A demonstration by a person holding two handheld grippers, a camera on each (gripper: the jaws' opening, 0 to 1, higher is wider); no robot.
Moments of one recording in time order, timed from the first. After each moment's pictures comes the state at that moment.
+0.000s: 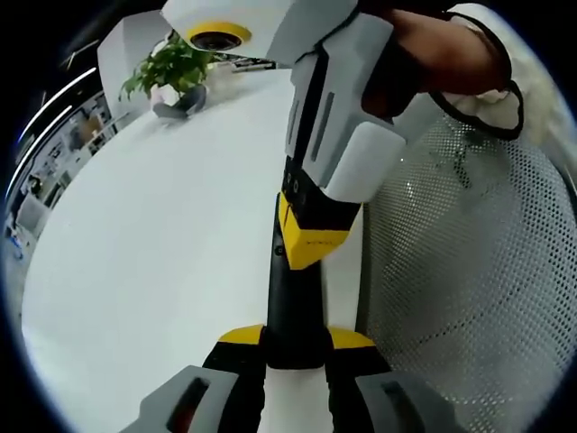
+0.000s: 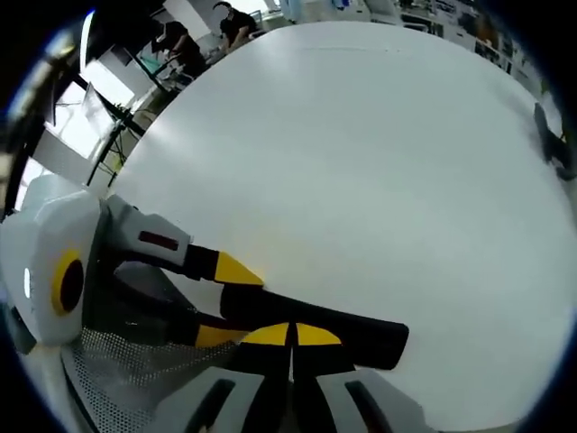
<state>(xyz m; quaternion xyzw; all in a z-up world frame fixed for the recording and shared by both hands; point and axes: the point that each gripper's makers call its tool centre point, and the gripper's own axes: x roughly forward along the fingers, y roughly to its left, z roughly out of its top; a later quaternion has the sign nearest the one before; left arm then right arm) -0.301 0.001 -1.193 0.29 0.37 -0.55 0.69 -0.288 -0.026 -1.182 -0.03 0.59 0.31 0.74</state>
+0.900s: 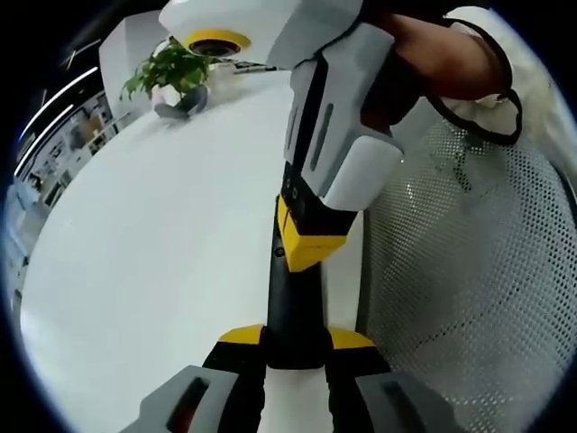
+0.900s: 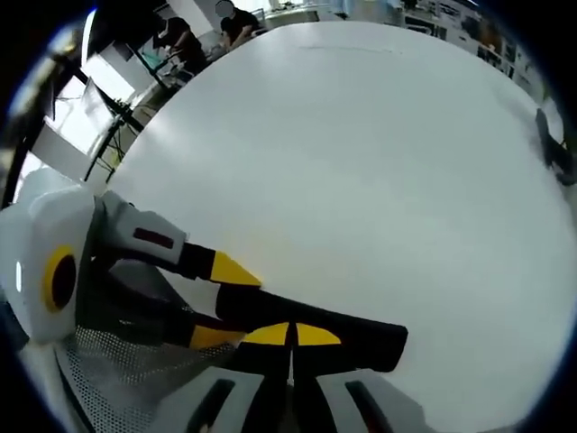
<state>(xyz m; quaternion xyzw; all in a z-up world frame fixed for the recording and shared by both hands) -0.301 0.001 -1.194 0.28 0.37 -0.55 0.70 -0.287 -0.028 -1.183 -0.03 0.59 0.31 0.74</state>
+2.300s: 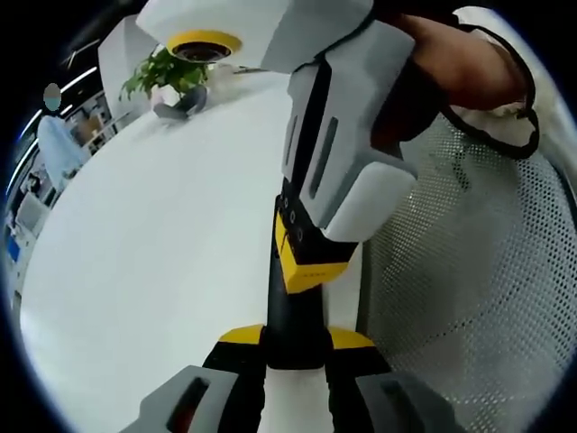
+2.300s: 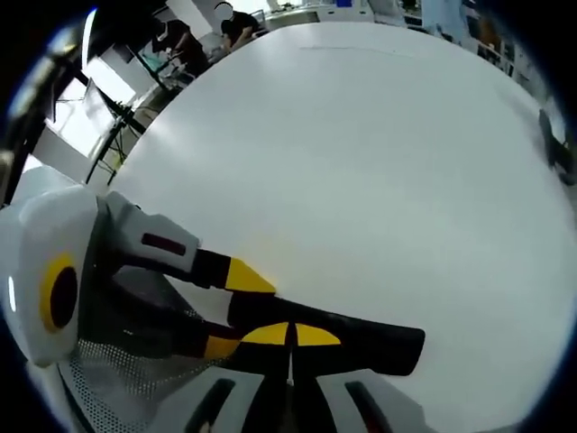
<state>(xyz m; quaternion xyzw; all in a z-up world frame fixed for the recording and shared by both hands) -0.301 0.001 -1.193 0.28 0.37 -0.55 0.69 -0.289 -0.013 -1.185 -0.04 0.59 0.31 0.74</state>
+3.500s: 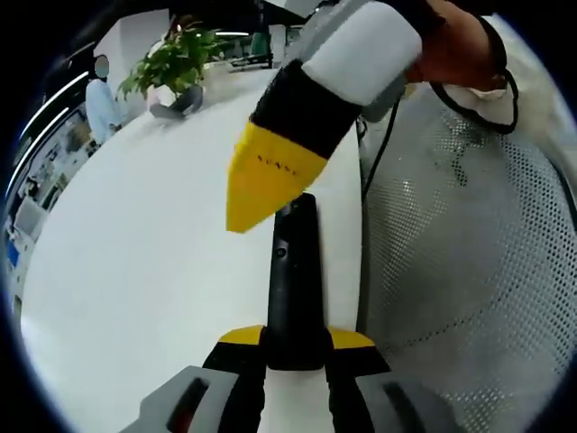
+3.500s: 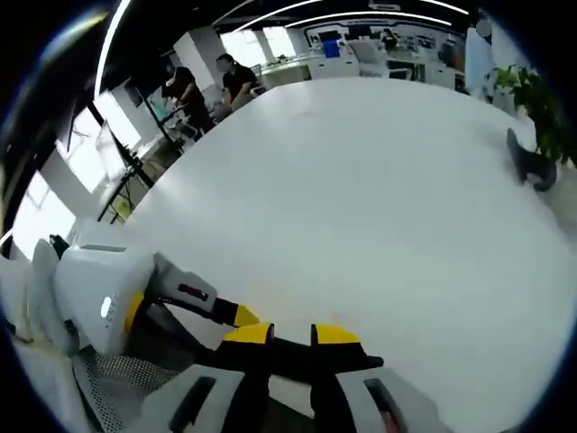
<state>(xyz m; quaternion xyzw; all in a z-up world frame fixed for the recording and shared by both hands) -0.299 0.001 -1.193 0.29 0.38 -0.55 0.68 -0.252 -0.035 -1.122 0.02 0.45 0.30 0.84</state>
